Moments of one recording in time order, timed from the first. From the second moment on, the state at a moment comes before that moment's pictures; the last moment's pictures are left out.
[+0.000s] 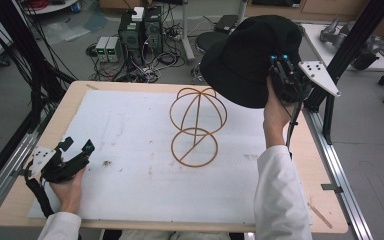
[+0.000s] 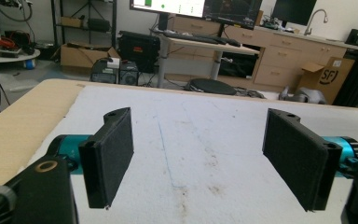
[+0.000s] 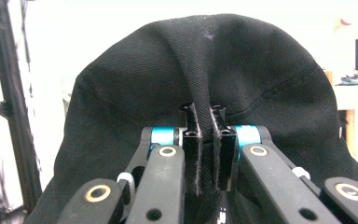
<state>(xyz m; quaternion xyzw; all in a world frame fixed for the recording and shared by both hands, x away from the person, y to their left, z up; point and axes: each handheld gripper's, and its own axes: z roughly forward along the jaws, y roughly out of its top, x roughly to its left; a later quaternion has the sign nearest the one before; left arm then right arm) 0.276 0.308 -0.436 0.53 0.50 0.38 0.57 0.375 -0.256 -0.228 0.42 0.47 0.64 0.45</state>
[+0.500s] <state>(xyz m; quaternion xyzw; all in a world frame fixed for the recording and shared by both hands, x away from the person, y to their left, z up) 0.276 0.309 -0.437 0.53 0.50 0.38 0.57 0.350 -0.239 -0.206 0.37 0.46 0.69 0.42</state>
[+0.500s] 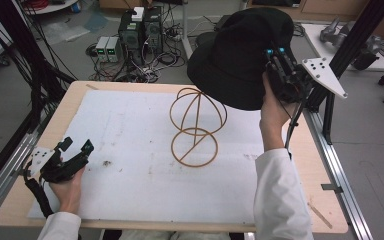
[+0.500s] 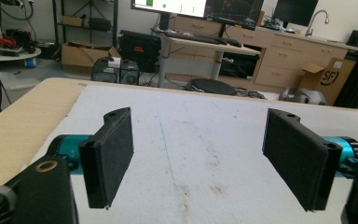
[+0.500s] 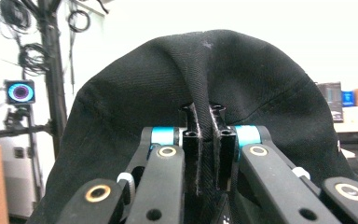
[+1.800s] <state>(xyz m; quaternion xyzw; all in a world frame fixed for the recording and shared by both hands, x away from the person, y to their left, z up) 0.276 0.312 -0.437 0.53 0.51 0.38 0.57 0.337 -0.178 -0.241 0.33 0.54 0.71 0.32</state>
